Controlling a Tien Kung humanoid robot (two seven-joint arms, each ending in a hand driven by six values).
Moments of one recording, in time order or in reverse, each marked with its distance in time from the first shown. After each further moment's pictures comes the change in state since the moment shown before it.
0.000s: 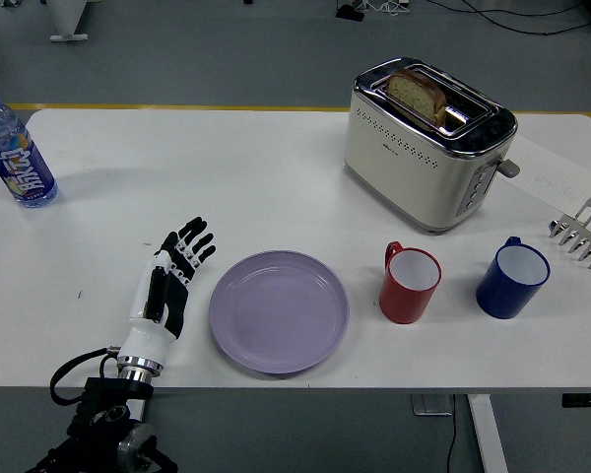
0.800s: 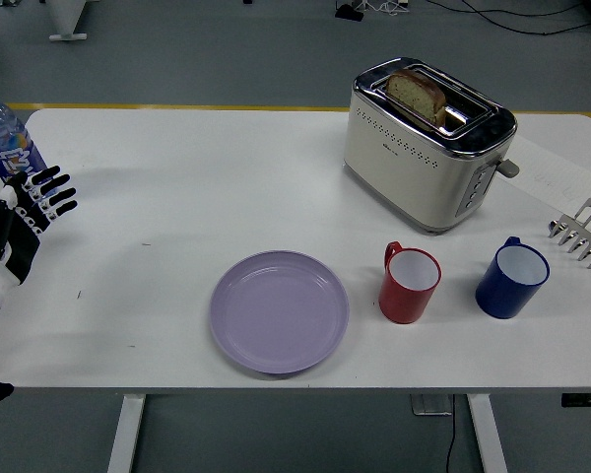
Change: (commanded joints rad) left arm -0.037 0.291 -0.445 -0.015 -0.075 -0.304 0.395; right arm -0.001 -0.003 0.001 0.002 0.009 -0.010 -0.004
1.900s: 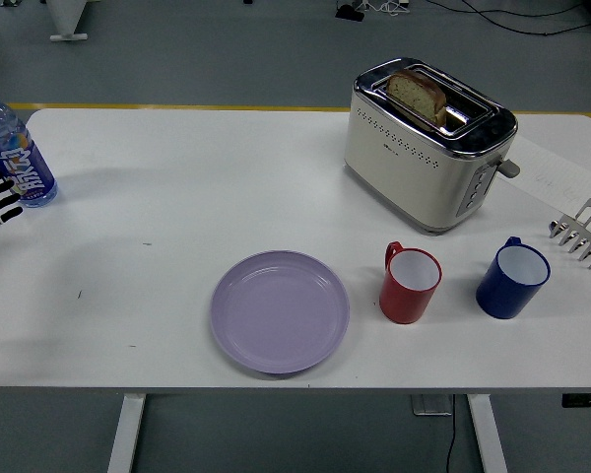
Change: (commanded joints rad) left arm 0.006 0.018 -0.146 0.066 0.008 -0.046 0.056; right arm 0.005 0.001 0.015 0.001 -0.031 0.005 -0.006
